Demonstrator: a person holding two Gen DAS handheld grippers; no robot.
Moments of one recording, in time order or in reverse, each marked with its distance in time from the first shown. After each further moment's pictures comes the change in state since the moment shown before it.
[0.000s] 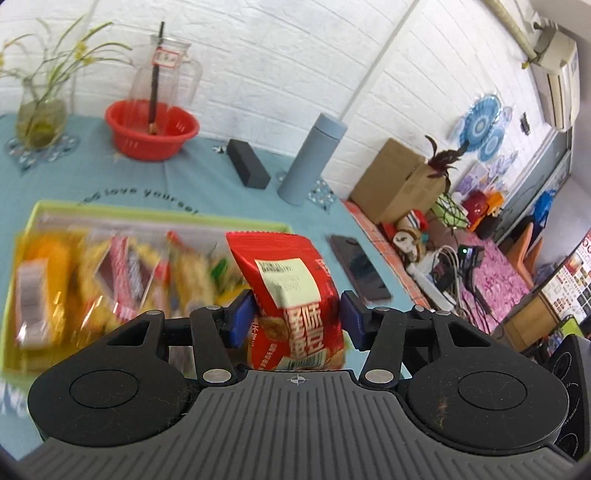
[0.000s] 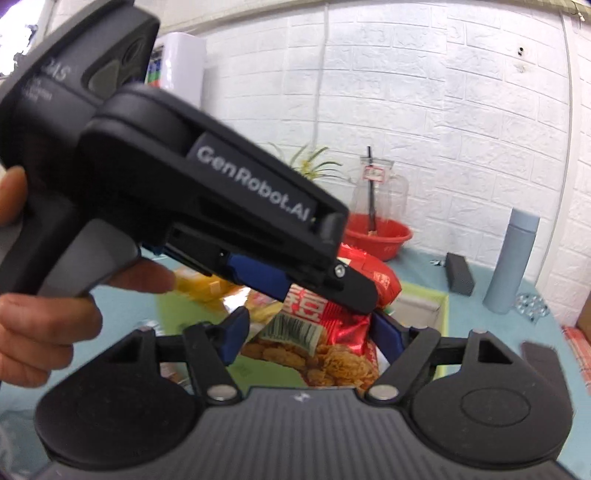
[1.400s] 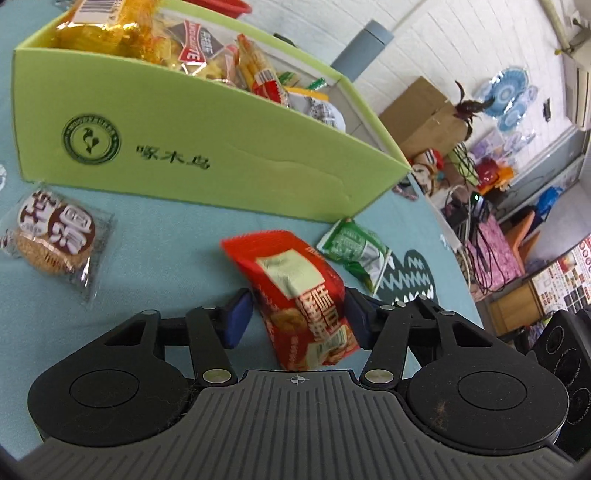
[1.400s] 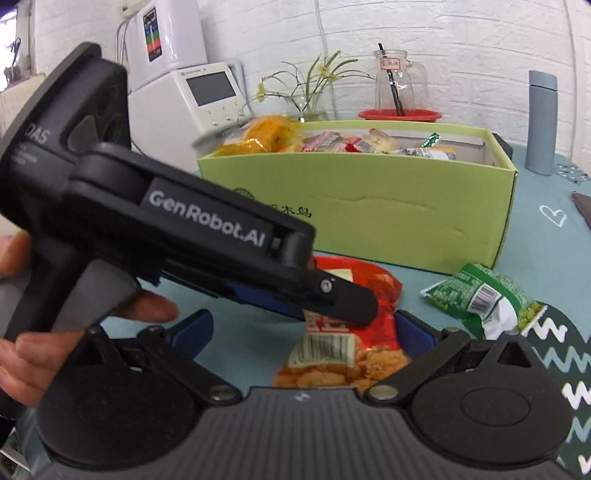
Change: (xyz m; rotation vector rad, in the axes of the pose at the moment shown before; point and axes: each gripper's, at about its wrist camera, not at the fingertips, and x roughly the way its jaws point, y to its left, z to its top) left arm -0.004 0.044 -0.146 -0.159 0.169 -0.028; right arm -0.034 0.034 -0.105 0.177 0.202 0.152
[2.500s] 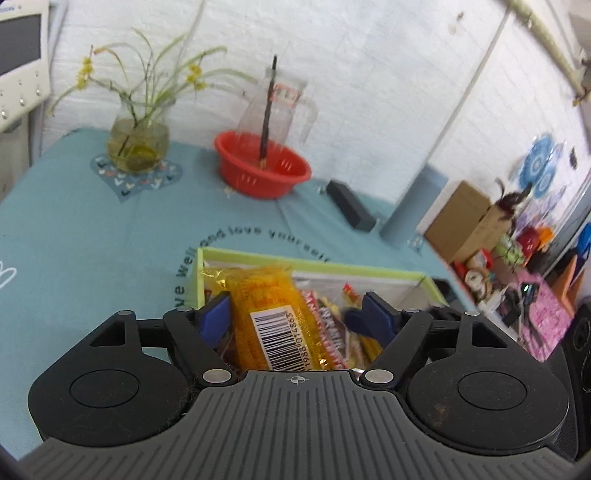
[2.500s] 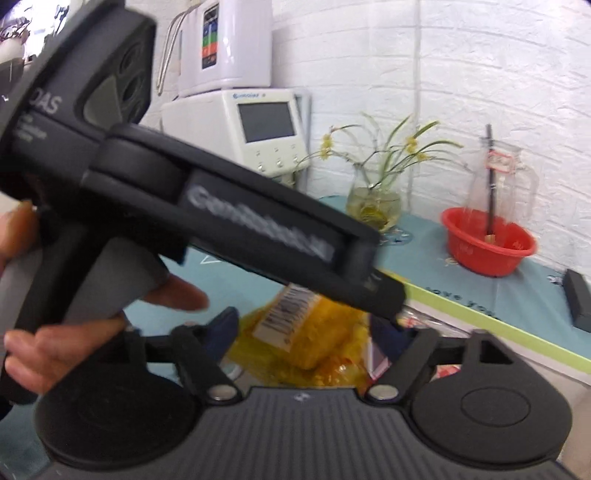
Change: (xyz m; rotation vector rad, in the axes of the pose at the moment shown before) left arm -0.076 0.057 0.149 0.095 -0.336 0.146; right arm 0.106 0.042 0.154 -0.222 -0.111 0.052
